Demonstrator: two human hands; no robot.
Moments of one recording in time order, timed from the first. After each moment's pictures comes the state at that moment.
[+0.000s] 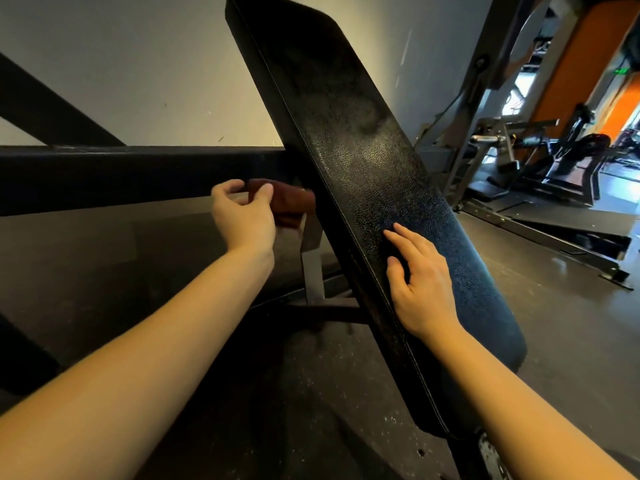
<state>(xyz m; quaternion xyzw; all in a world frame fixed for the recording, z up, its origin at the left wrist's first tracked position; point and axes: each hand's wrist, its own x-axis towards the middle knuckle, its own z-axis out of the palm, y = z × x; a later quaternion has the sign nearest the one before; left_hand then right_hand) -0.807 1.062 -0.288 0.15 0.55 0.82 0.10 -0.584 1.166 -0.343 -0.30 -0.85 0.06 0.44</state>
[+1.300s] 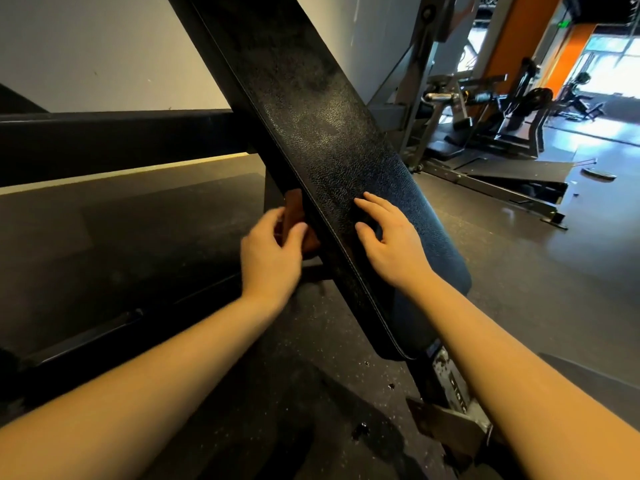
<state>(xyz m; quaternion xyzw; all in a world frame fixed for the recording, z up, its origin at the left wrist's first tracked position) -0.721 1.046 -0.362 0.42 0.65 0.63 0.03 -0.554 1.153 -0.337 -0.36 -0.86 0.12 0.35</state>
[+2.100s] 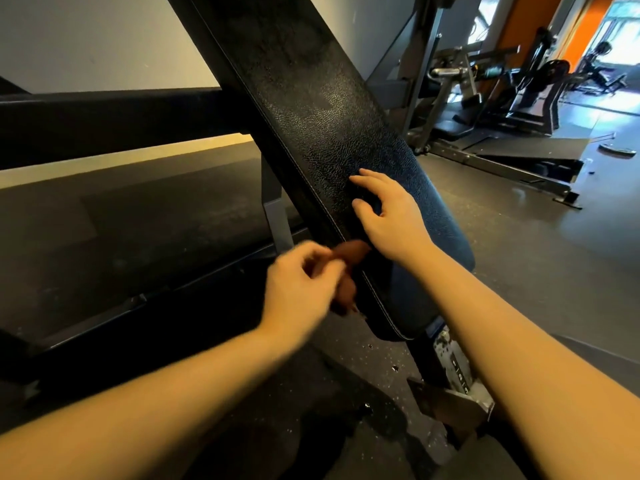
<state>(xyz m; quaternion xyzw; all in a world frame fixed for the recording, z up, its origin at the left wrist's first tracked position) -0.661 1.017 -0.398 0.47 0.60 0.62 0.17 -0.554 1.162 -0.337 -0.35 -0.85 0.15 0.36</state>
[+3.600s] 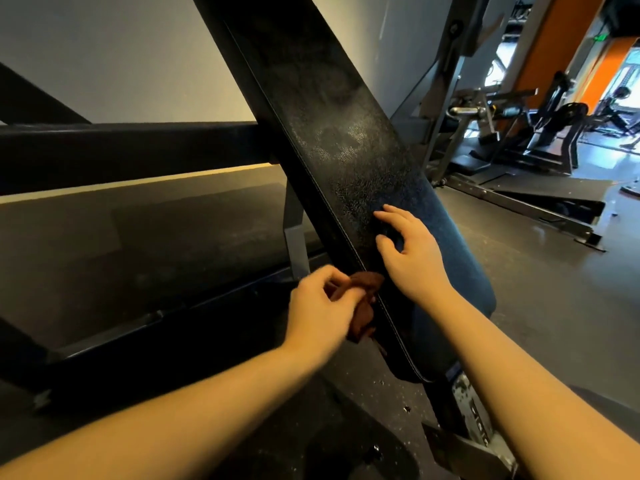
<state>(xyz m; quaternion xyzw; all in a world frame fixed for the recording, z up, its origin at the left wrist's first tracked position) -0.662 1.025 -0.391 0.43 0.63 0.62 0.20 -0.556 1.162 -0.342 -0.35 -0.84 0.16 0.39</state>
